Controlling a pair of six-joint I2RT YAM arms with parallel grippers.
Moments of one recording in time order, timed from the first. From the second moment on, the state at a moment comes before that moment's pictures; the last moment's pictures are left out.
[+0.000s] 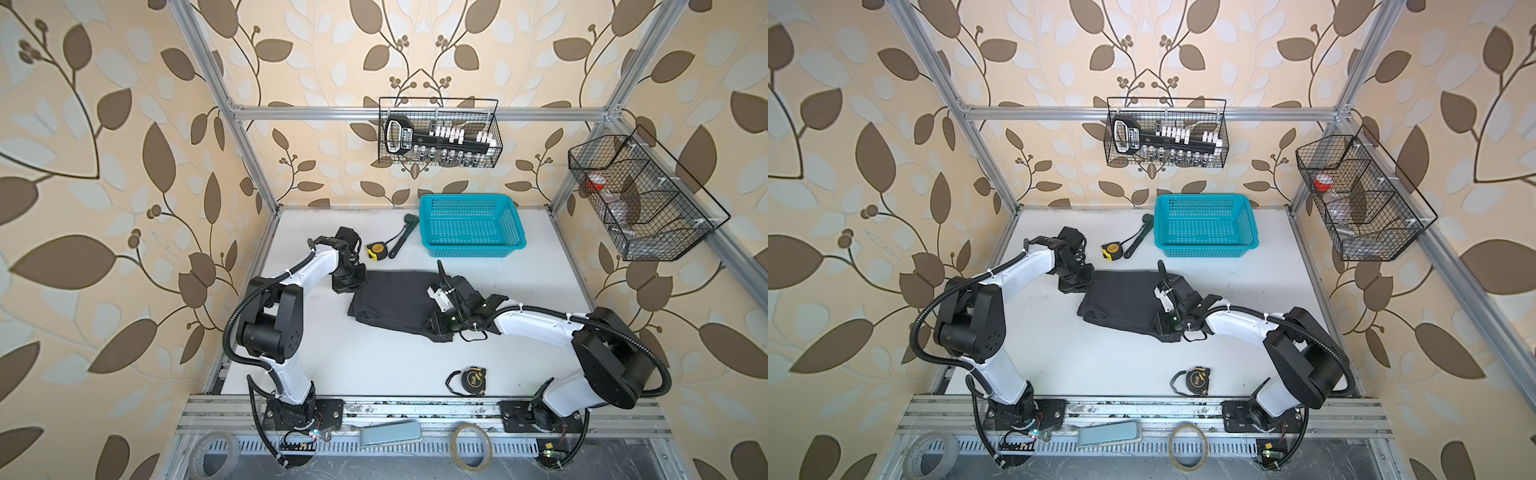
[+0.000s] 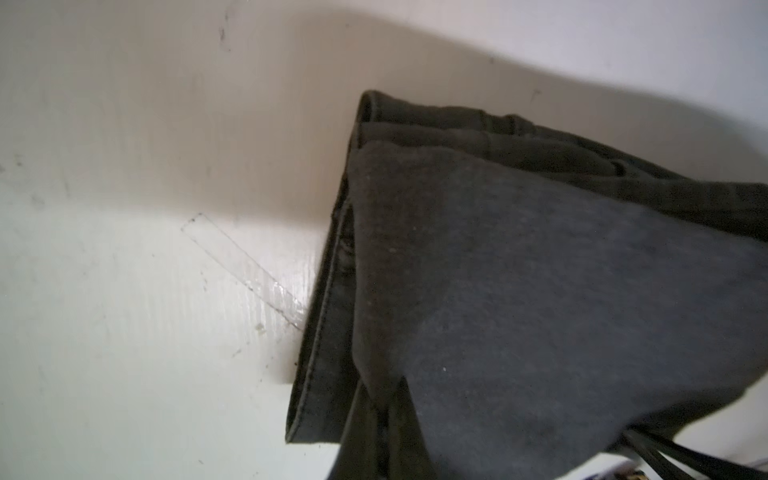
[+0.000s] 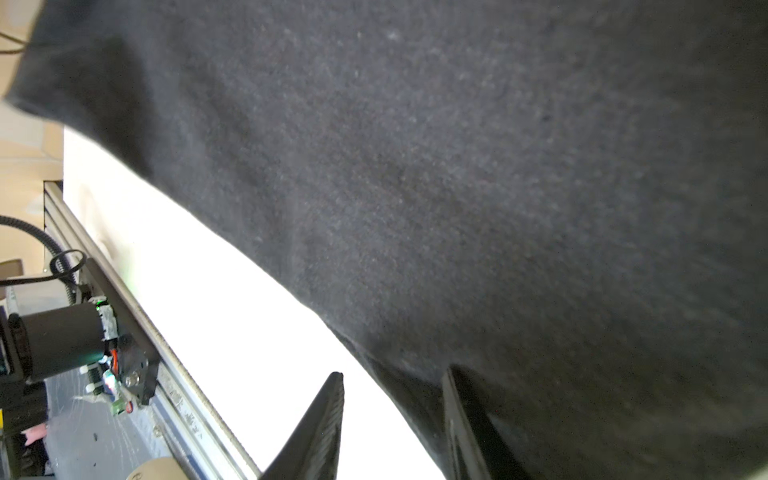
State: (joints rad) left arm -0.24 1.76 1.27 -0.87 0.18 -0.42; right arm 0.70 1.52 0.78 -0.28 -0.29 0.49
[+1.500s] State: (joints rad) left arm -0.37 1.79 1.22 -0.98 0.01 -0.52; right arm 0.54 1.71 1.07 -0.24 -0.12 0.35
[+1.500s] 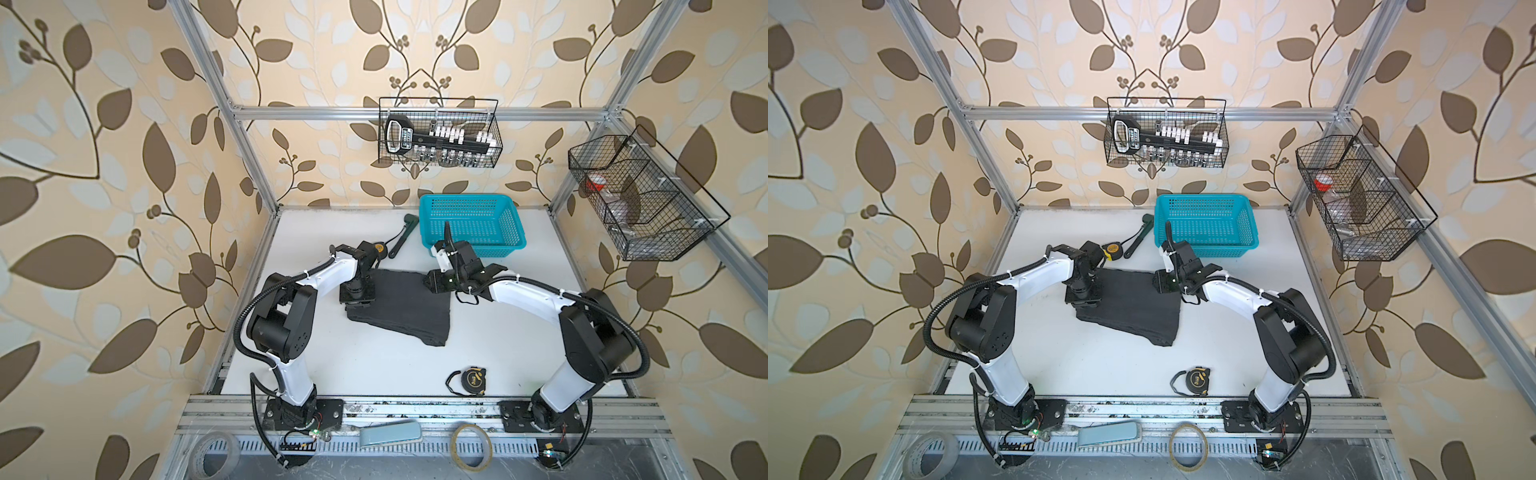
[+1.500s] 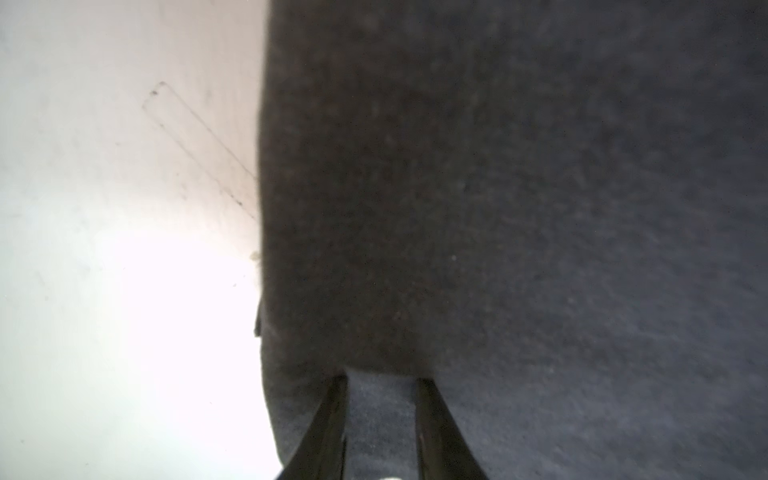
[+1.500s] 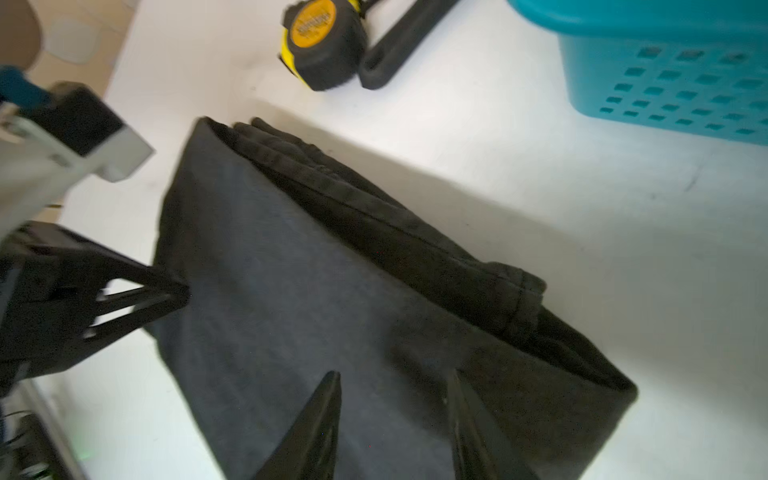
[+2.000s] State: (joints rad) left arm -0.30 1.85 1.28 -1.00 -0.03 -0.47; right arm 0.58 1.79 0.99 -0.15 -0.03 0.32
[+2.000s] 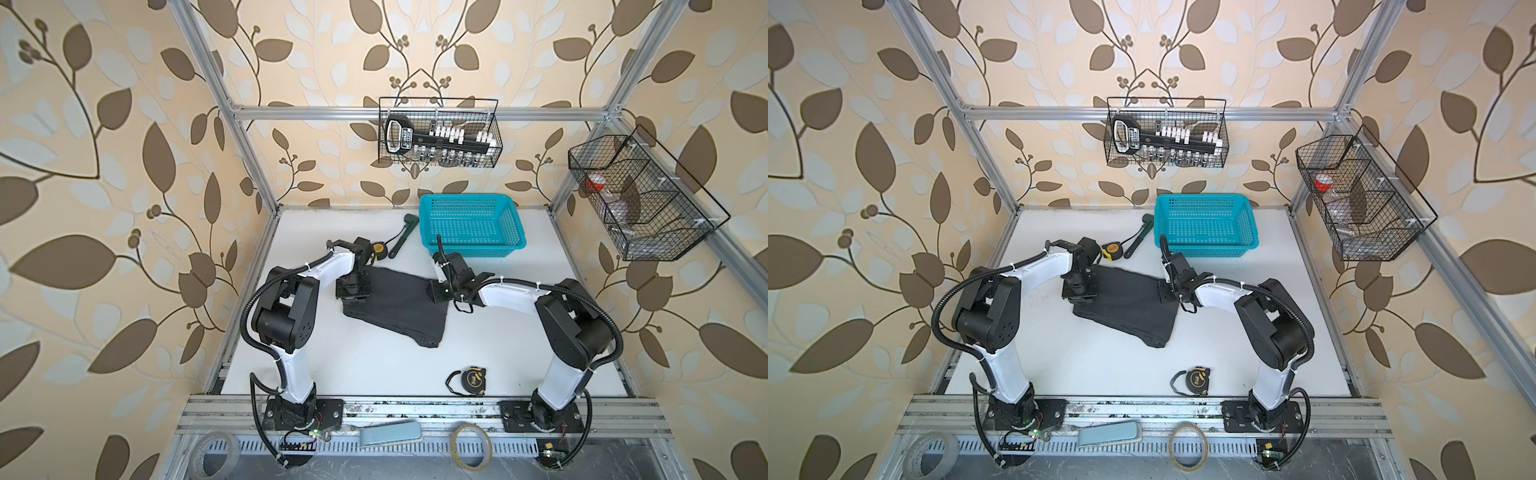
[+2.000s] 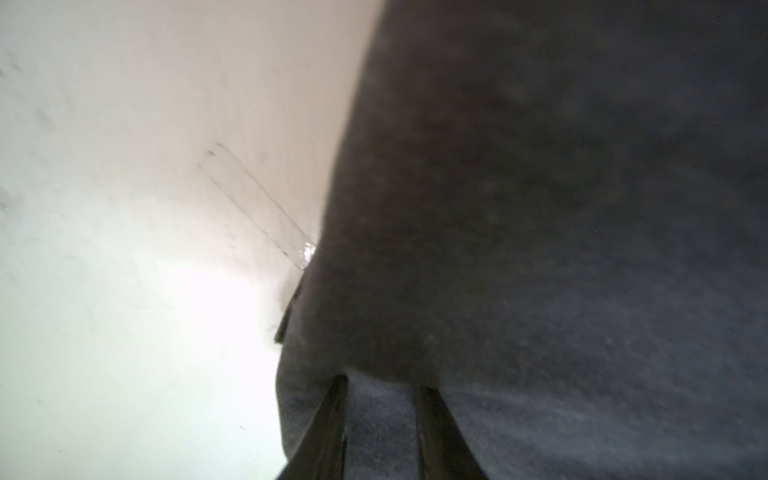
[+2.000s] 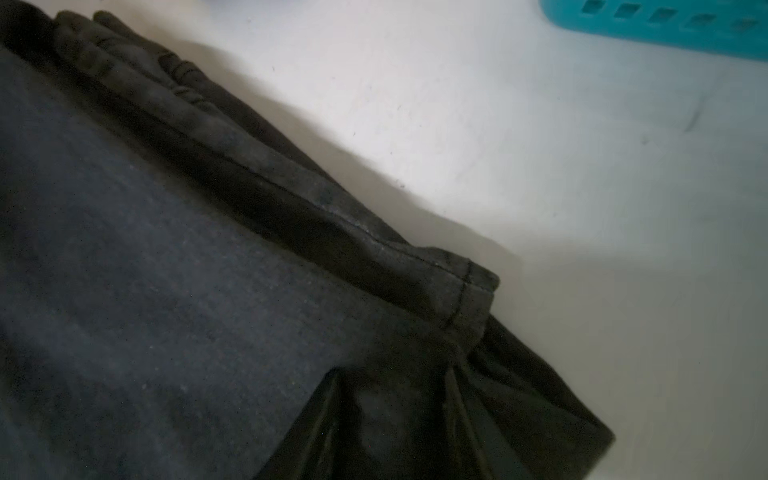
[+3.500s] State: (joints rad) left arm -0.51 1.58 0.98 -0.92 -0.16 -1.17; right arm 0.63 1.37 0.79 -0.12 -0.30 0.45
